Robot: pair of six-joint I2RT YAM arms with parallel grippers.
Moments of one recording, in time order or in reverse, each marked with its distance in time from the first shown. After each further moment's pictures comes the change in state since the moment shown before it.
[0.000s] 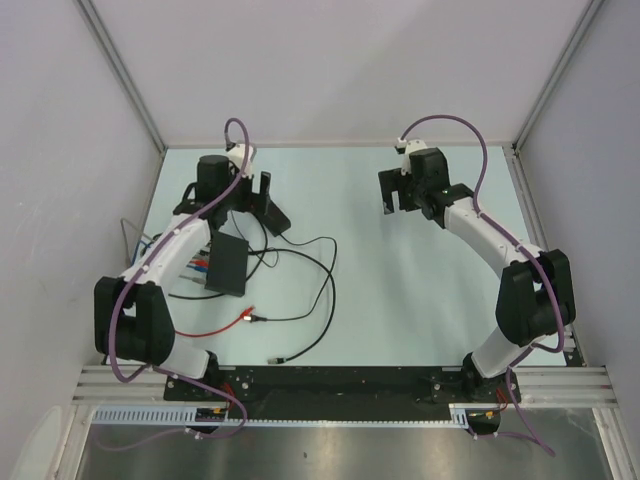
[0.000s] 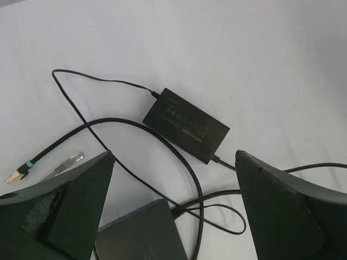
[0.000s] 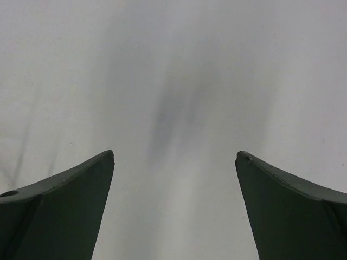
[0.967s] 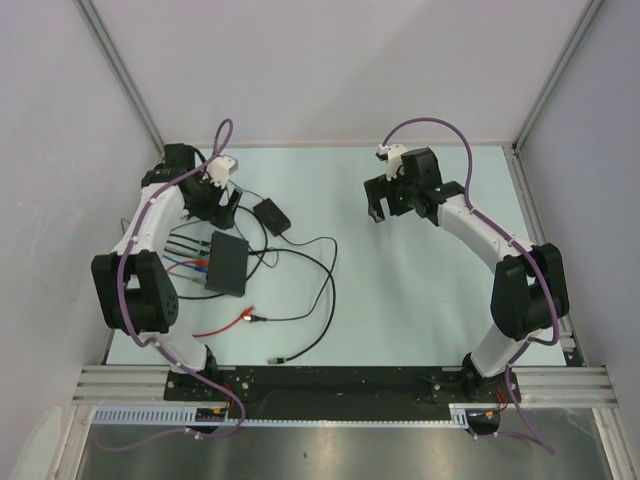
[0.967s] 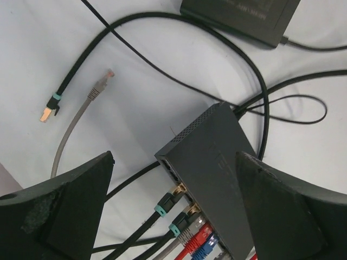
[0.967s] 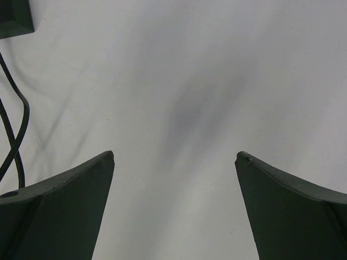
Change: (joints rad) left arm 0.245 0.180 0.311 -0.624 0.174 0.431; right arm 0.032 0.045 0.035 -0.027 -0.207 -0.113
